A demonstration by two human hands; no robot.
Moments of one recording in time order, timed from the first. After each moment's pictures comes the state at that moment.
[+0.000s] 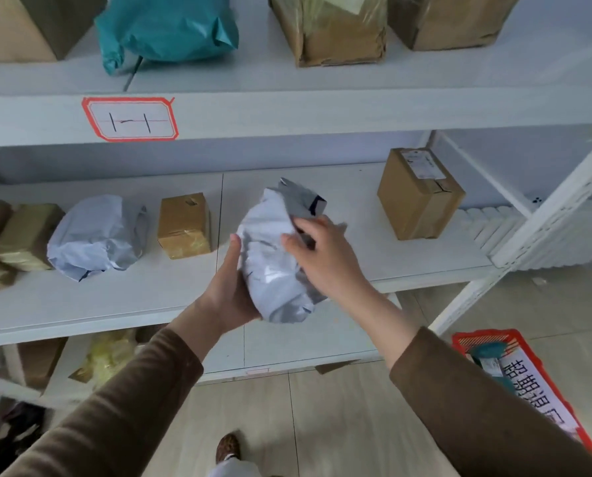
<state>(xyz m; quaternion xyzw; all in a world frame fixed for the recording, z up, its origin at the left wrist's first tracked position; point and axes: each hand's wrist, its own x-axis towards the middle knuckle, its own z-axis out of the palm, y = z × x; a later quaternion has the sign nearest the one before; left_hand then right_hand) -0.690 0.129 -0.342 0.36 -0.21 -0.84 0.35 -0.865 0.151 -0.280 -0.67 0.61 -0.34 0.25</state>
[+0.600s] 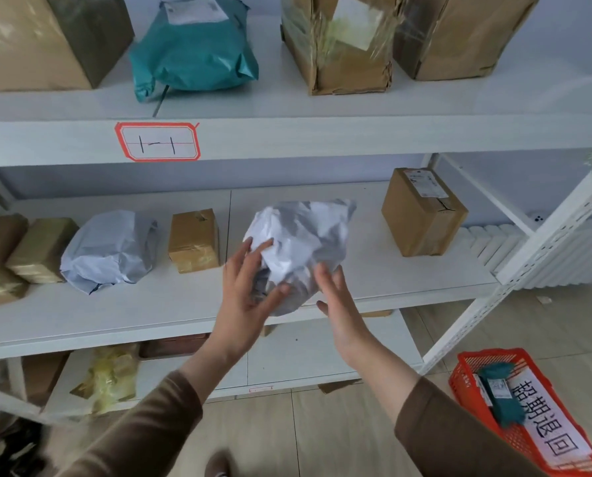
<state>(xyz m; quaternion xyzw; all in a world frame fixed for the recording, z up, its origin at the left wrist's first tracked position) -0.682 0.161 -0.345 0.46 -0.68 -0.34 0.46 -0.856 0.186 -0.324 -0.44 0.51 -0.50 0.54</state>
